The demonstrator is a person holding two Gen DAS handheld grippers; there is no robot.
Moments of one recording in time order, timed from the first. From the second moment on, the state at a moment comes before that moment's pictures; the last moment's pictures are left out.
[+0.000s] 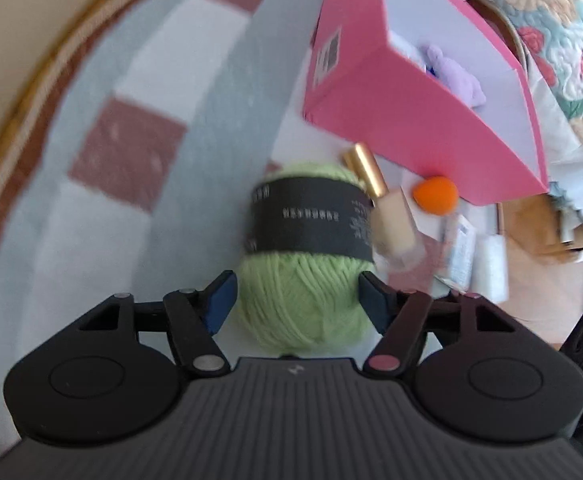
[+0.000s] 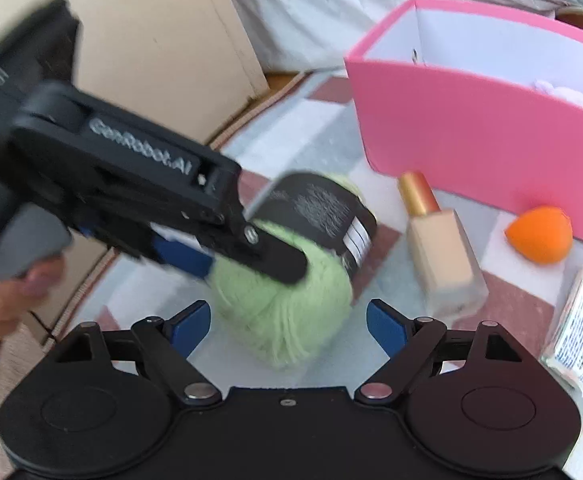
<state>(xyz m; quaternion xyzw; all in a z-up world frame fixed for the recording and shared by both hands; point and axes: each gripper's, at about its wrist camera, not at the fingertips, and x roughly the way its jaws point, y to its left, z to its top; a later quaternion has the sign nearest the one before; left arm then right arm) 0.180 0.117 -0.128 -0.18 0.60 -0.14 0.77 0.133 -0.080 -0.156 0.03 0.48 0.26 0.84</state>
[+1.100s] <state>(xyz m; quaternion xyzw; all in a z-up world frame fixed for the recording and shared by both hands) 0.104 0.086 -0.042 -0.14 0.53 -0.19 0.81 0.085 -0.101 -0.079 0.00 0.49 0.31 0.81</state>
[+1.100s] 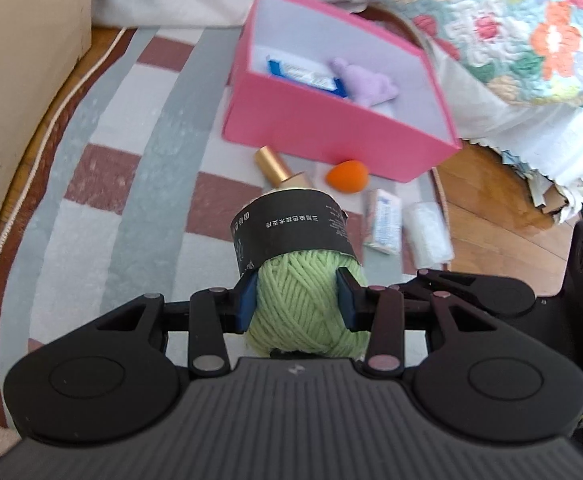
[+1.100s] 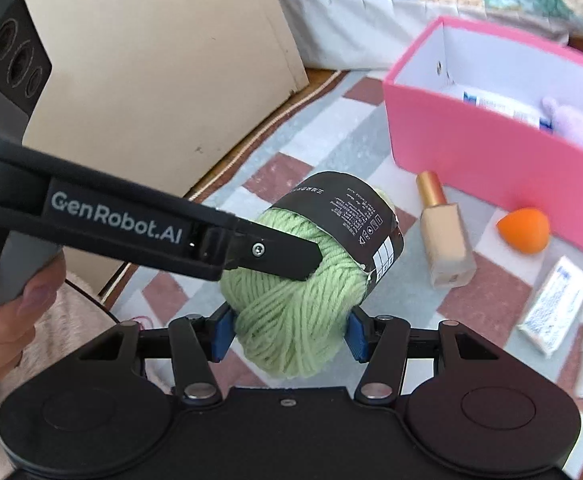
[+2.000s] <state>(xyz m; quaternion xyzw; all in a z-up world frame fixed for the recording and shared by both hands) 0.142 0.000 0.131 -0.06 0.43 -0.28 0.85 0.120 -0.165 0.088 -0.04 0.43 0.26 0.86</state>
